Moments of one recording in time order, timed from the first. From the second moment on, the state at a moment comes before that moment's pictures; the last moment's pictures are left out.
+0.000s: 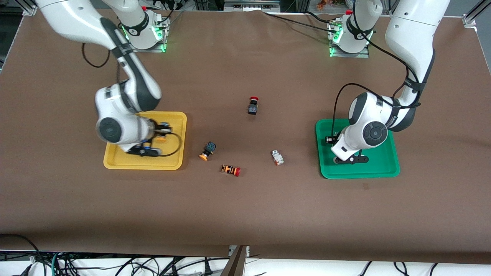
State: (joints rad) left arm -0.13 0.54 -0.11 -1.87 0.01 2.20 -0.29; right arm 0.07 0.51 0.15 -1.81 0.04 1.97 0.27
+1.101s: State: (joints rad) left arm -0.38 0.86 -0.14 -1.43 -0.02 2.33 -0.98; right arm 0.20 0.60 0.20 -1.68 0.16 2.17 0.72
